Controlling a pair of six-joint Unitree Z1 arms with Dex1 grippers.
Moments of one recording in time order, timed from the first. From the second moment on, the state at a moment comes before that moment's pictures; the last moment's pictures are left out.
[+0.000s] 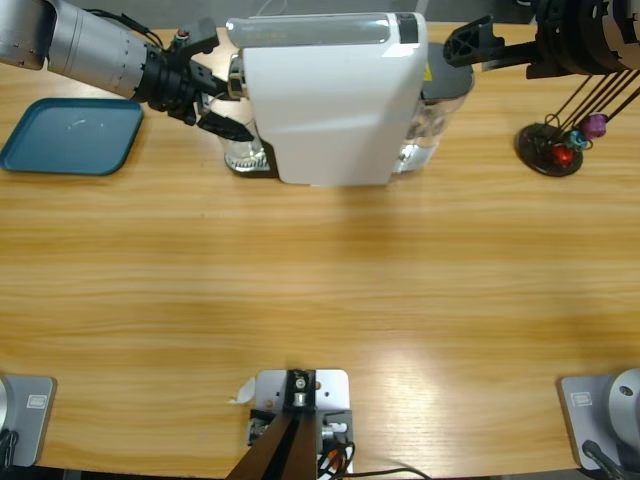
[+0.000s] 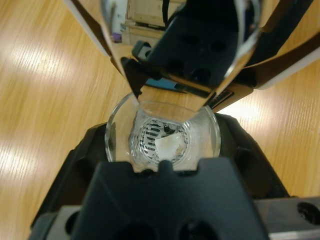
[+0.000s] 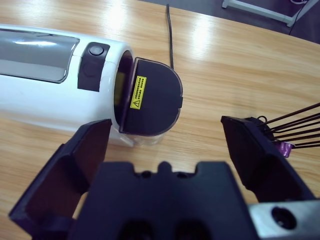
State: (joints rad) arm 0 -0.45 1.93 -1.21 0.23 -0.51 0.70; arm 1 0.92 1.51 -1.27 0.68 -0.57 0.52
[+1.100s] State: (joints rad) arm 0 -0.38 1.73 -1.09 0.27 -0.41 0.66; arm 1 0.90 1.57 -1.51 1.10 -0.48 0.48
